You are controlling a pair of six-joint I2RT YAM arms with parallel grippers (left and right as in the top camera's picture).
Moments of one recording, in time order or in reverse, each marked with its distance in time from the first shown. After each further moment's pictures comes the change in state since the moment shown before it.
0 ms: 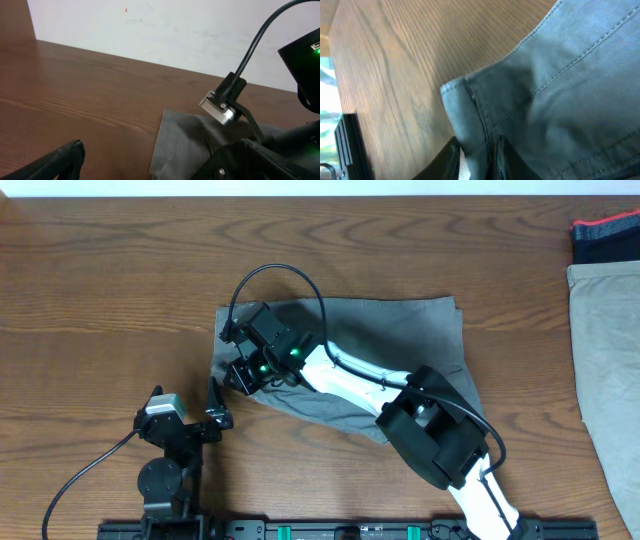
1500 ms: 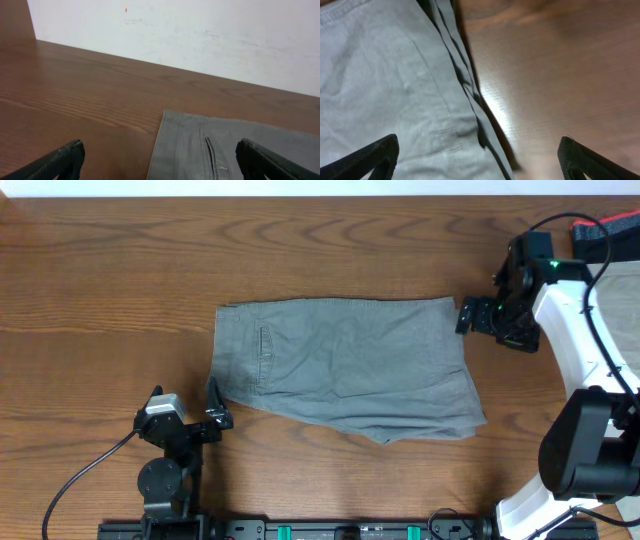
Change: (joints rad) left arm 0.000 0.000 0.000 0.000 0.000 0.000; right arm -0.930 -0.407 -0.154 -0.794 0.416 -0.150
